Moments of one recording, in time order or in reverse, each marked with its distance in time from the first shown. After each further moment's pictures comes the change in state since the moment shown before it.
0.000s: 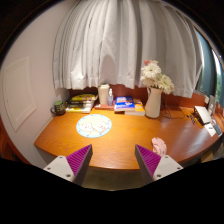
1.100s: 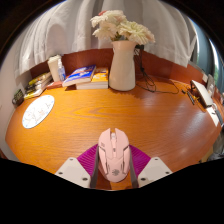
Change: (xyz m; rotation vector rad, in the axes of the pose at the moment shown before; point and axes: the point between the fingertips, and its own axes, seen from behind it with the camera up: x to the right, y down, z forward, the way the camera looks) arm 0.220 0.092 0.184 -0.225 0.101 0.076
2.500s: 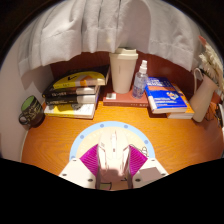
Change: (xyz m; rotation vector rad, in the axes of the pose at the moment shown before) arm -0.353 -0.122 0.099 -0.056 -0.070 -0.055
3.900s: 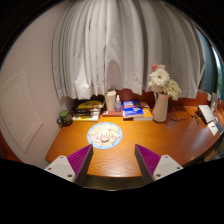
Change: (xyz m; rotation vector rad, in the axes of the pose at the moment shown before) arm 0.066 0.051 -0.341 0.241 -0.057 0.033
